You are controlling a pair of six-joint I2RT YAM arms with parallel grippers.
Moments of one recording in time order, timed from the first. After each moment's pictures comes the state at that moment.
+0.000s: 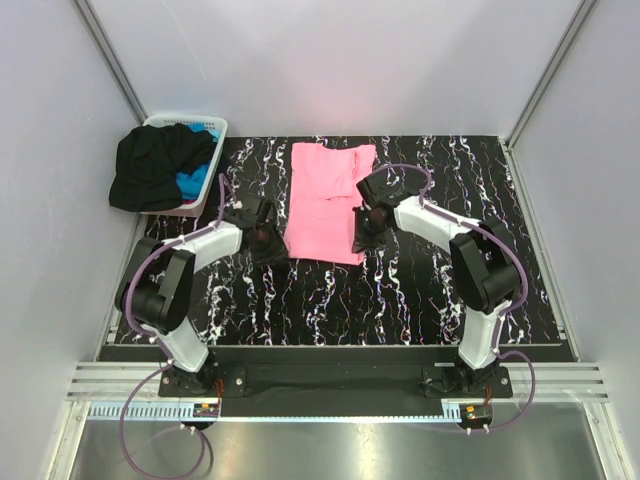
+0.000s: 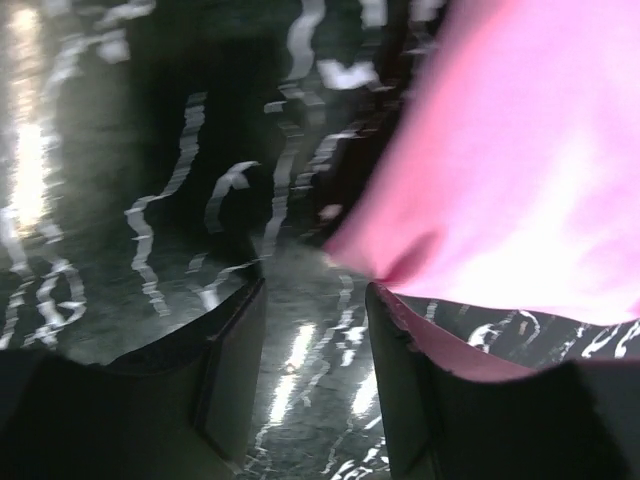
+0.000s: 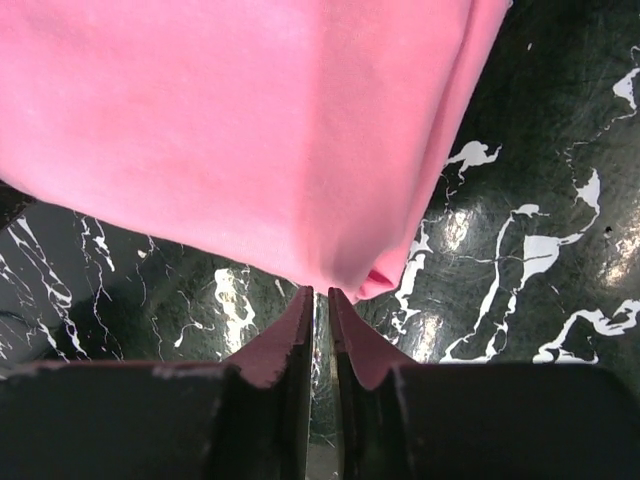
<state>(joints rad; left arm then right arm) -0.37 1.69 0.99 -0.40 0.07 -0.78 0.53 1.89 1.35 -0.58 -0.15 0.54</state>
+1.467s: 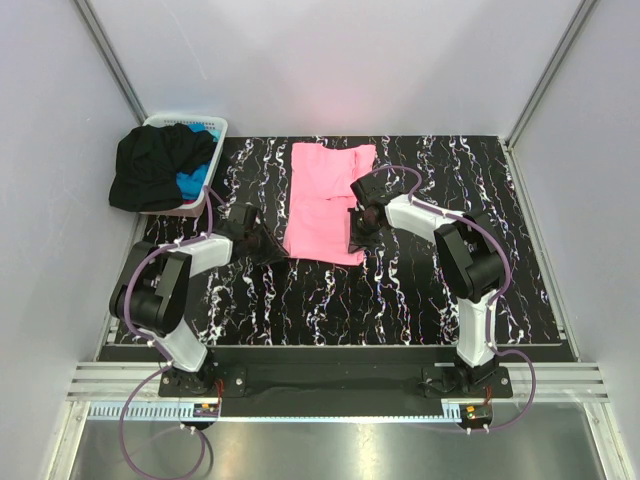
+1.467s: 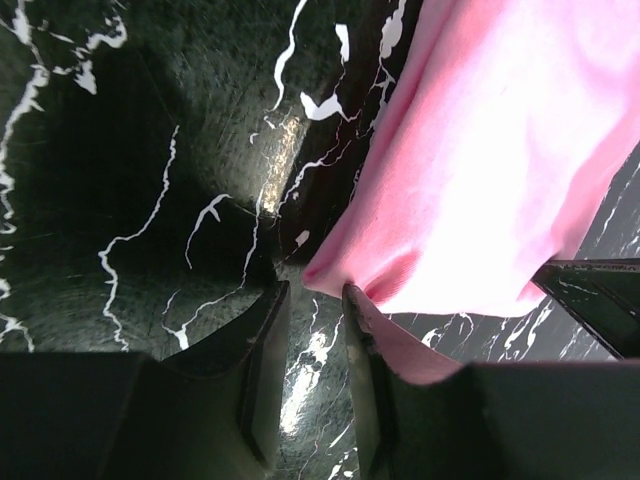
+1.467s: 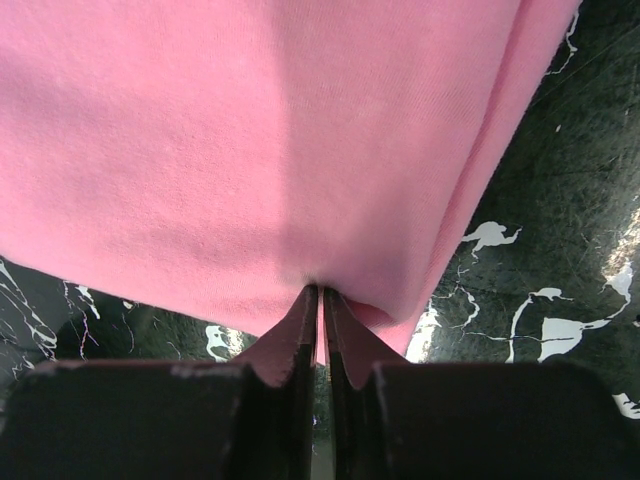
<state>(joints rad) -0.29 1.65 0.81 -0.11 0.23 -0.86 0.53 2.01 1.41 -0.55 -0.16 0.54</state>
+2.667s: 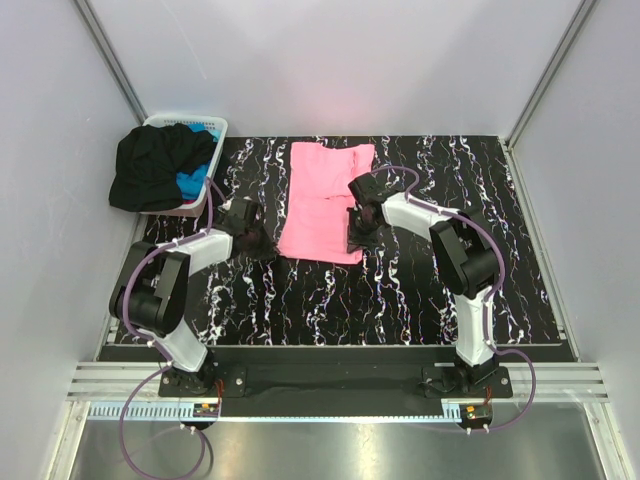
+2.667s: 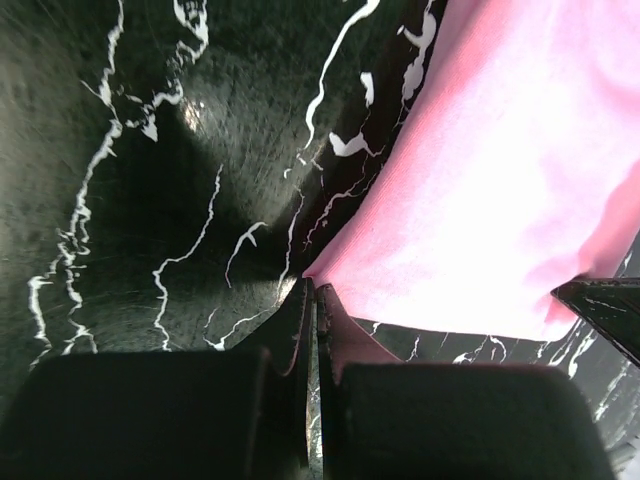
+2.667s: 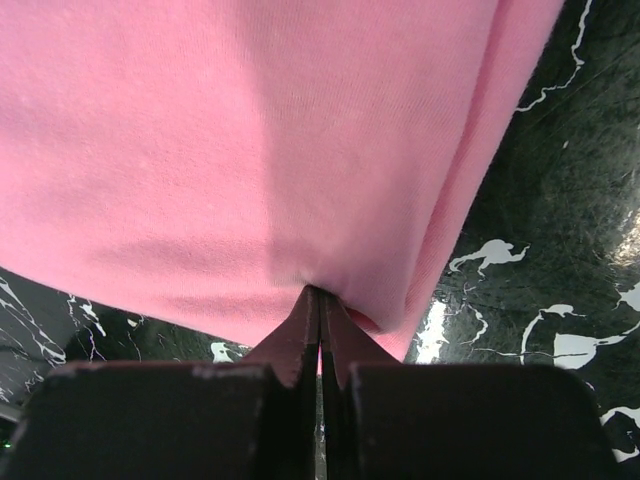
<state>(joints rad) -0.29 1.65 0.85 -0.16 0.13 -0.79 0.52 2.06 1.45 -0.57 -0.15 0.57</state>
